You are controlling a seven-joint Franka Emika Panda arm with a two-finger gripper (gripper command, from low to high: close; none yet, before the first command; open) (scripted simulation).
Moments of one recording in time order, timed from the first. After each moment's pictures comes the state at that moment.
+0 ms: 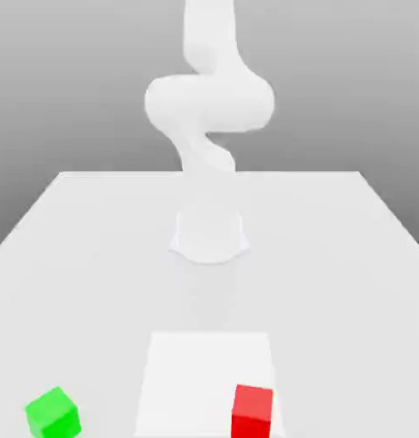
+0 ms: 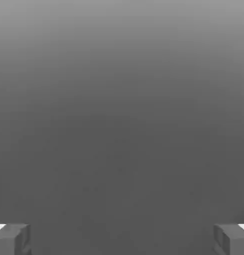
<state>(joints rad) -0.02 -0.71 0.03 -2.31 -0.02 2.33 0.84</state>
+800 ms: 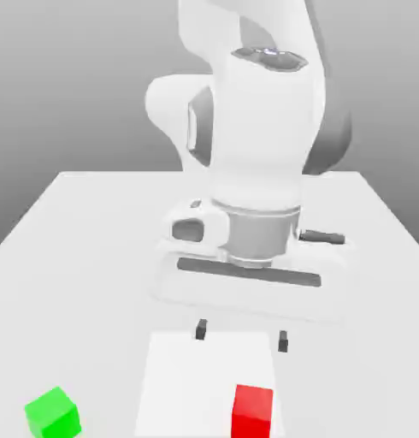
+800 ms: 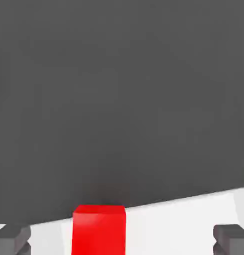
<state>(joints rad) -0.09 0.16 0.18 -2.42 -0.13 2.63 1.16</state>
